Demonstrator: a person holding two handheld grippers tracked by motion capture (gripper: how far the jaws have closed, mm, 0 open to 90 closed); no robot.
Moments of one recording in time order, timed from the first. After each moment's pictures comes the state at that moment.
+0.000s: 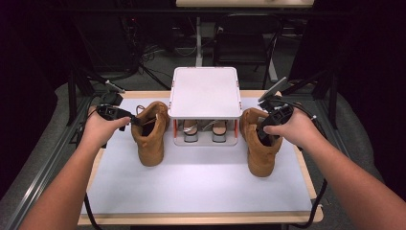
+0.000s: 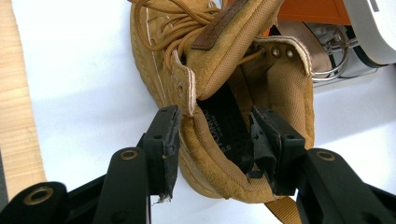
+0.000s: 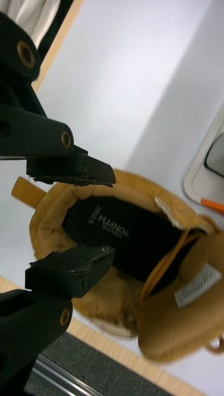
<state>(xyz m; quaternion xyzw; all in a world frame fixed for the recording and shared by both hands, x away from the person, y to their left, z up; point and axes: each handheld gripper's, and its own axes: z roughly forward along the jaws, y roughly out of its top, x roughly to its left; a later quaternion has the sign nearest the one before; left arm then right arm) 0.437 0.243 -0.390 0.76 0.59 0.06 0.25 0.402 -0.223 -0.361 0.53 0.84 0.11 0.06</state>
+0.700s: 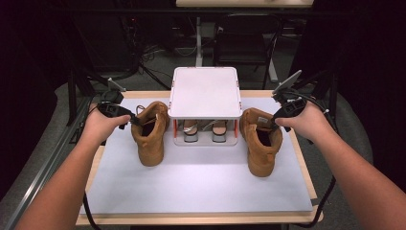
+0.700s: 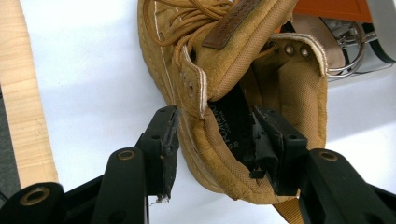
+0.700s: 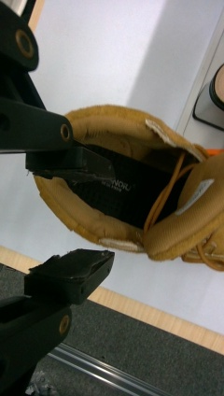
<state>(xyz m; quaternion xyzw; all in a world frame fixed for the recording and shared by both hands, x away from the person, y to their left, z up) 0.447 0.242 -0.389 0.76 0.60 0.05 0.23 0.417 -0.255 -0.354 0.58 0.80 0.09 0.08</state>
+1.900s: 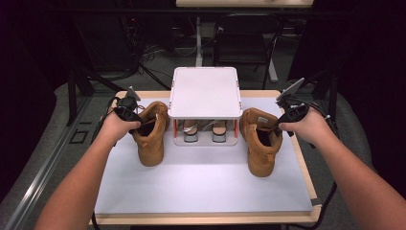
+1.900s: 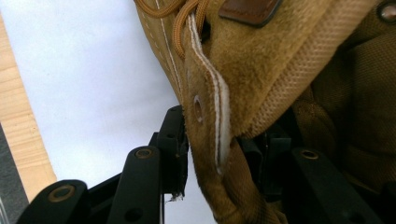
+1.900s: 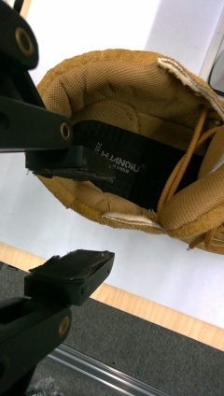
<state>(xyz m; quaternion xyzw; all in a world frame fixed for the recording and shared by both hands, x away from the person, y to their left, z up) 0.474 0.219 -0.437 0.79 0.60 0.05 0.13 0.423 -0.273 -0.382 0.59 0.80 0.08 0.06</state>
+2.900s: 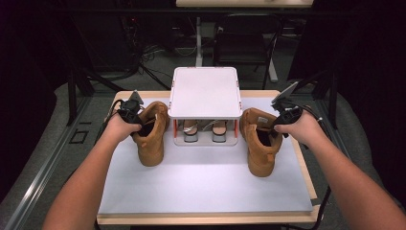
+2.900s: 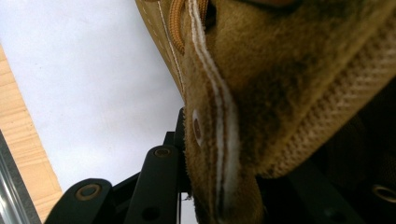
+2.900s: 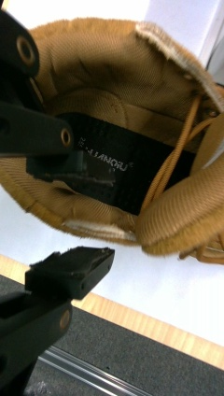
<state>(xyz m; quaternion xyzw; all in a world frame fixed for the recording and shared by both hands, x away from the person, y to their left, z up) 0.480 0.216 -0.450 0.80 0.59 0.04 0.10 0.434 -0.268 -0.406 0.59 0.80 0.09 0.07</state>
